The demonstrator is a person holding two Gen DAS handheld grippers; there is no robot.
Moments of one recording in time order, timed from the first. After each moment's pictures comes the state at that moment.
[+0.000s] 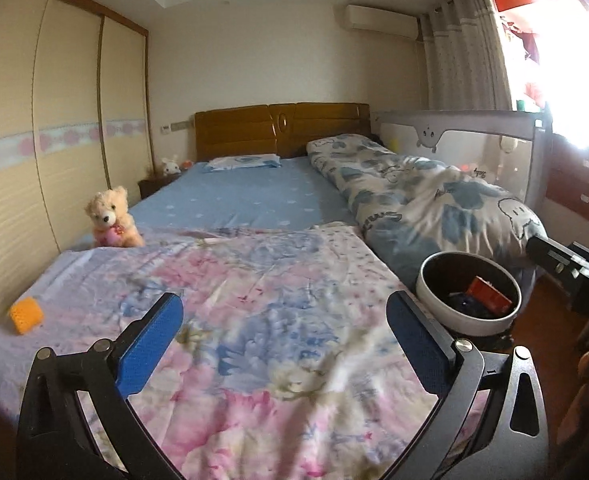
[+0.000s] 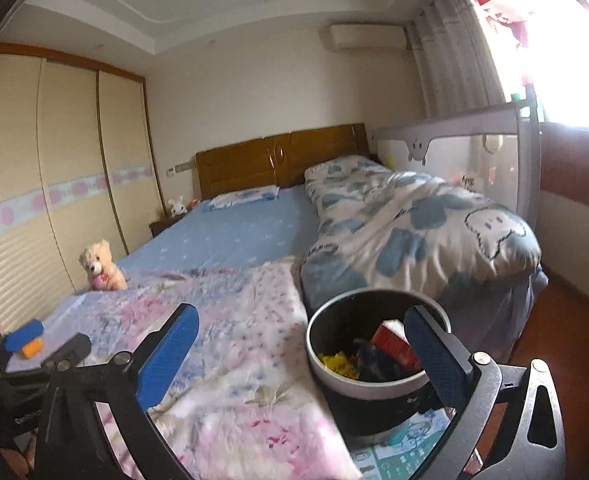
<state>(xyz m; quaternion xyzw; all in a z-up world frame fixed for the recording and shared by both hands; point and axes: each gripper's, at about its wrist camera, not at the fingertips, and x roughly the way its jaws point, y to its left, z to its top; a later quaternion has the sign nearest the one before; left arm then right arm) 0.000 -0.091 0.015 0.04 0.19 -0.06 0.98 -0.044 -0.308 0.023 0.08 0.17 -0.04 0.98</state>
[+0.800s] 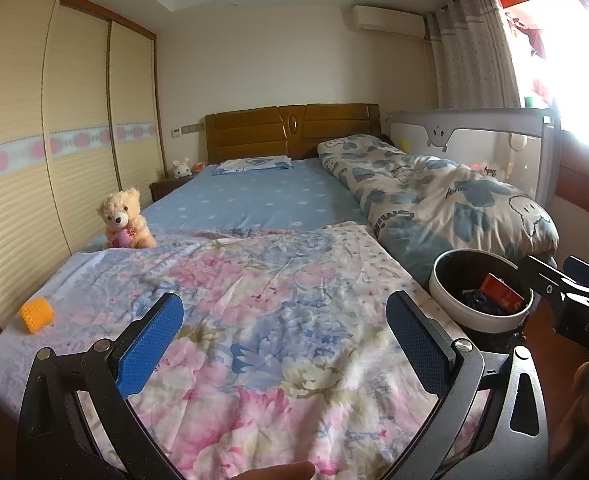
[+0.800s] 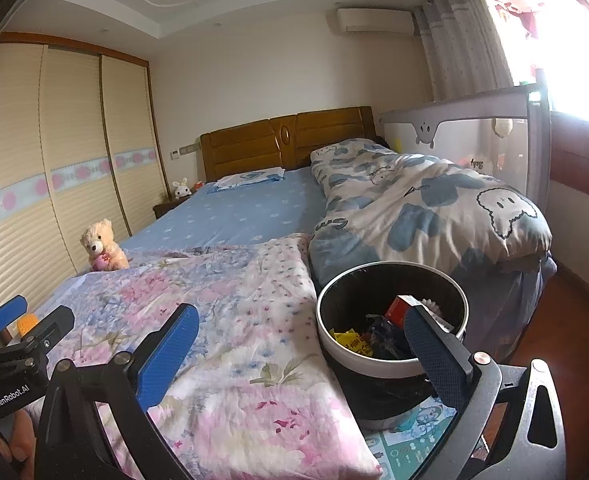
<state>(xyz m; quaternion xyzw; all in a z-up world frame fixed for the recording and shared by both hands) -0.004 -0.090 0.010 0.04 0.18 -0.04 0.98 -0.038 -0.297 0.000 0.07 0.19 -0.03 0.98</state>
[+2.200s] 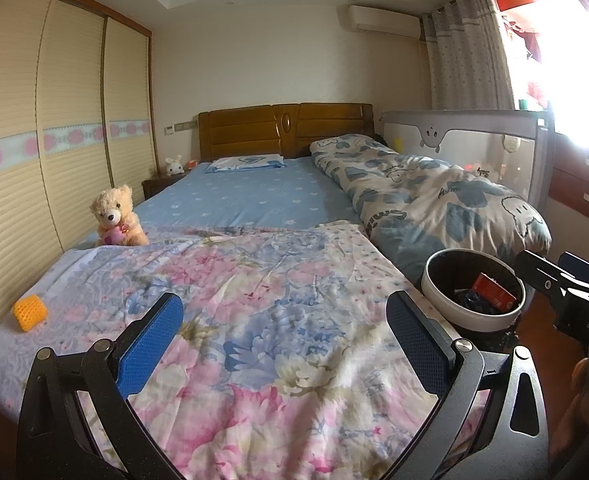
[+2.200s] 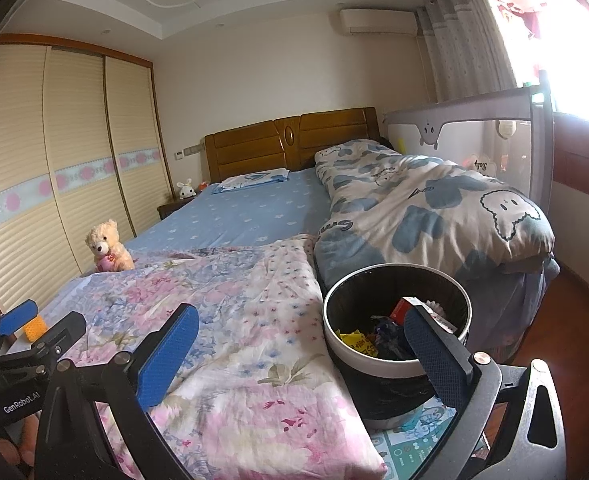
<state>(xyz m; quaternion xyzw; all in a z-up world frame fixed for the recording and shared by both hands) -0.005 -0.088 0.011 0.04 0.19 -0.05 0.98 -0.038 -0.296 0.003 0.08 0.19 -0.02 0.98</state>
